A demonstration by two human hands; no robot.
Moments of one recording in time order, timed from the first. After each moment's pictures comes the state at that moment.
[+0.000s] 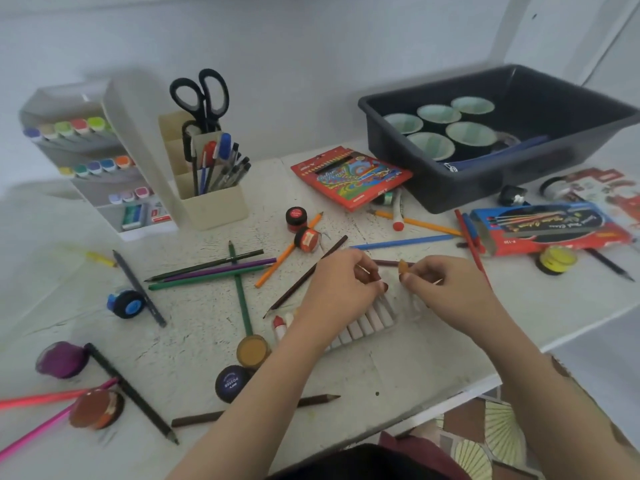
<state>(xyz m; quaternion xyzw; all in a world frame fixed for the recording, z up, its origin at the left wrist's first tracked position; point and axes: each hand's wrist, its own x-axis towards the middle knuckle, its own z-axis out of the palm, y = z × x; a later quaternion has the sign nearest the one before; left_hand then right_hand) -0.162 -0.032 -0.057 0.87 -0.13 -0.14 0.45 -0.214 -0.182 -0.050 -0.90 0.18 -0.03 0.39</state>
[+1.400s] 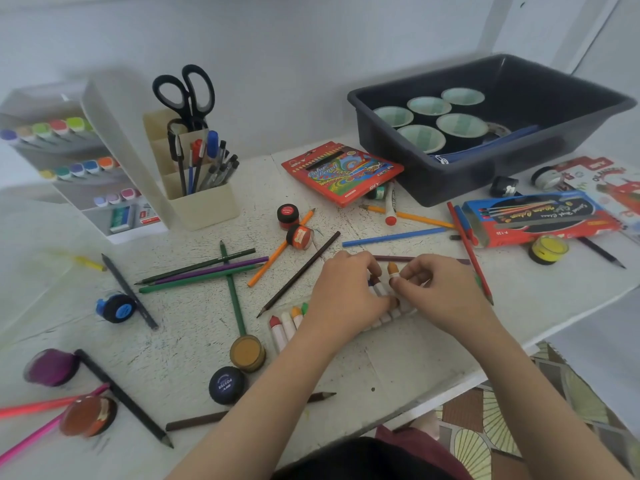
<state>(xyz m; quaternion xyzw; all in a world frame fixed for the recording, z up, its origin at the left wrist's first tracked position) -0.172 -0.043 -0.063 0.91 -0.21 -0.09 0.34 -0.220 -0.178 -0.059 -0.91 0.17 -0.05 0.37</state>
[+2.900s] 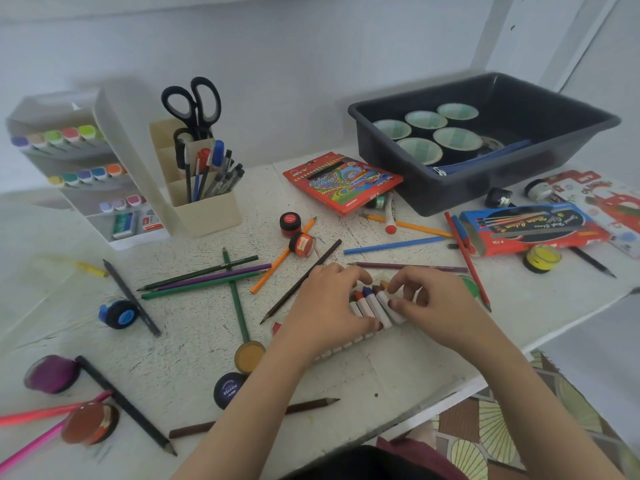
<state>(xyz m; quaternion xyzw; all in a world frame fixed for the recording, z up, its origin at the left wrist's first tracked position) -0.169 -0.012 -0.061 0.91 -0.27 -0.13 0.28 -0.226 -0.178 -0.058 -0.94 0.06 -0.03 0.34</state>
